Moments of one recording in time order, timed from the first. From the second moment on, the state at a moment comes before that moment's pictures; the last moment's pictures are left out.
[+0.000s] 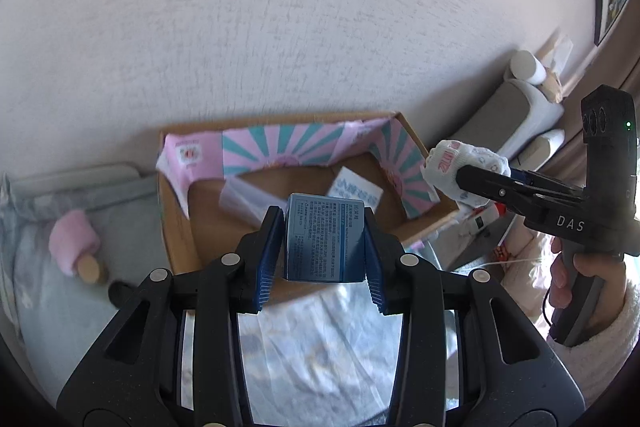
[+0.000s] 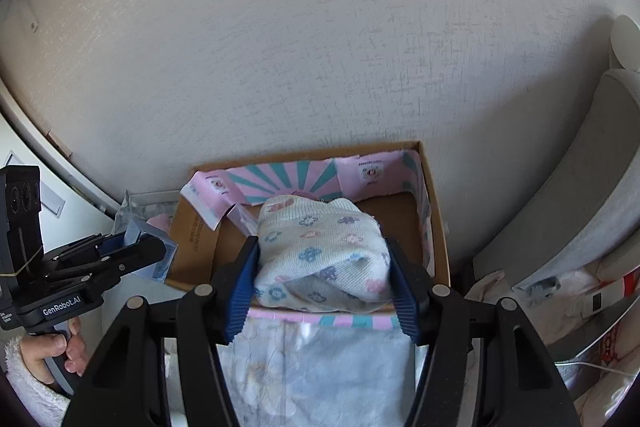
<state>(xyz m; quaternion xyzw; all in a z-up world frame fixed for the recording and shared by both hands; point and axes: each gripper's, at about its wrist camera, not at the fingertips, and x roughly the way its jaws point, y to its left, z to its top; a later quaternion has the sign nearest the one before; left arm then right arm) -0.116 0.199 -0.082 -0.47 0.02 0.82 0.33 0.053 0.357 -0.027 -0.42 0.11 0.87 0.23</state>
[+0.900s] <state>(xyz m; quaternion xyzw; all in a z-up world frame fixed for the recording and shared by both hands) -0.168 0.240 -0.160 -0.53 0.09 0.79 0.29 -0.026 0.409 -0.080 -0.50 0.09 0.84 0.21</state>
